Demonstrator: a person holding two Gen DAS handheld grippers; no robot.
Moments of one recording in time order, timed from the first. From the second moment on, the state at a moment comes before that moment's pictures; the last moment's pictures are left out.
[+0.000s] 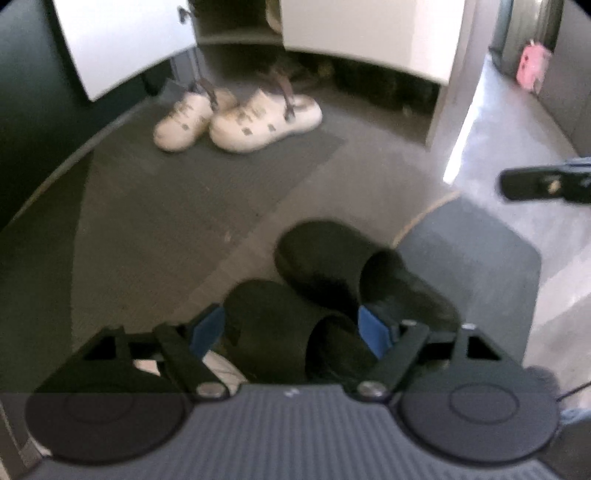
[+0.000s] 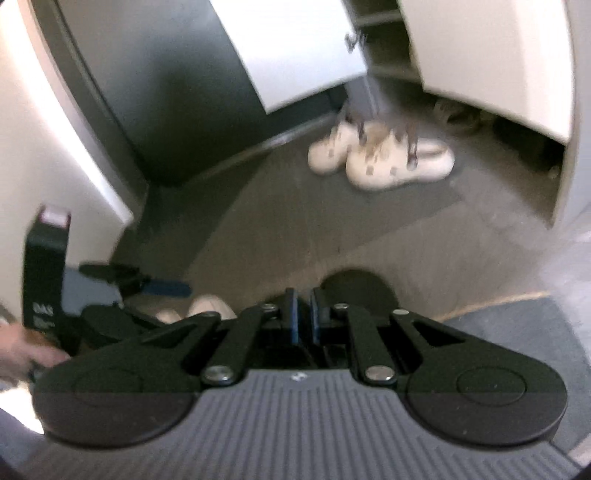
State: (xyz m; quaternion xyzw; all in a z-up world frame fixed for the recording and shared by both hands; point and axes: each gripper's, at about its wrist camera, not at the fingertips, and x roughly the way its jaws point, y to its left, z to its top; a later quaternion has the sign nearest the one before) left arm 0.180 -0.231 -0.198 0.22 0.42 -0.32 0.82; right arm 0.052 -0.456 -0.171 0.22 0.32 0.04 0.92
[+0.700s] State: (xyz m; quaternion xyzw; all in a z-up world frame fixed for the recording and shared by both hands) left arm 0.100 -0.183 0.090 0.11 0.34 -0.24 0.90; right arm -0.047 -0.484 0.033 0.27 0.21 -0.01 0.94
